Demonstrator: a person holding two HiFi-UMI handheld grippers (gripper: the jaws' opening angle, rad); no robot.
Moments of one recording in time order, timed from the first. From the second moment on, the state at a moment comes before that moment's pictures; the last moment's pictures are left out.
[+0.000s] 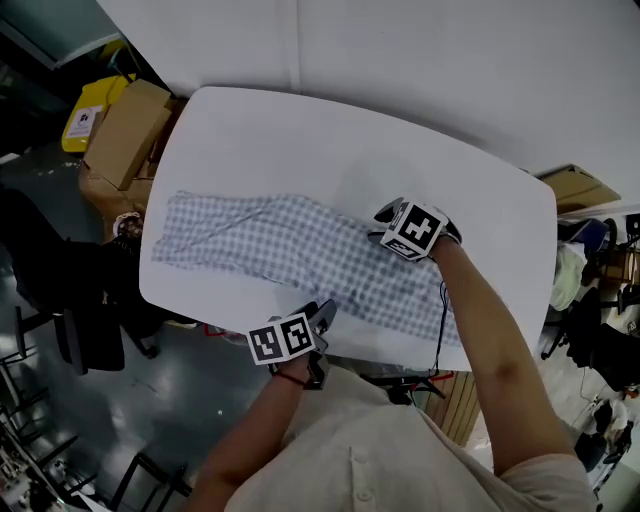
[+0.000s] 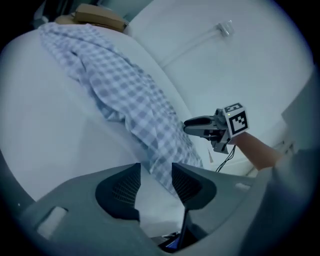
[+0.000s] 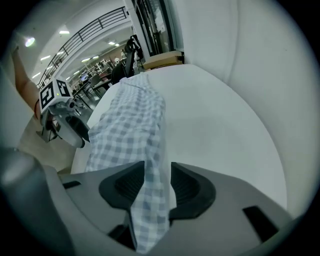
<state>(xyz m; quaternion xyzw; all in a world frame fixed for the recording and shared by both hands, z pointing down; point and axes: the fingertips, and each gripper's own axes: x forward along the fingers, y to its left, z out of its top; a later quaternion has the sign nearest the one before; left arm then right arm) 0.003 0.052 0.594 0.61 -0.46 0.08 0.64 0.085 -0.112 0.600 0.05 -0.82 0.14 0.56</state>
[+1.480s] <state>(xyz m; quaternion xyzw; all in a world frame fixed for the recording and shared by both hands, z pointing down) 0.033 -0.015 0.595 0.58 -0.54 -0.03 0.61 0.122 -0.156 0.588 0.12 -0.79 0.15 0.58</state>
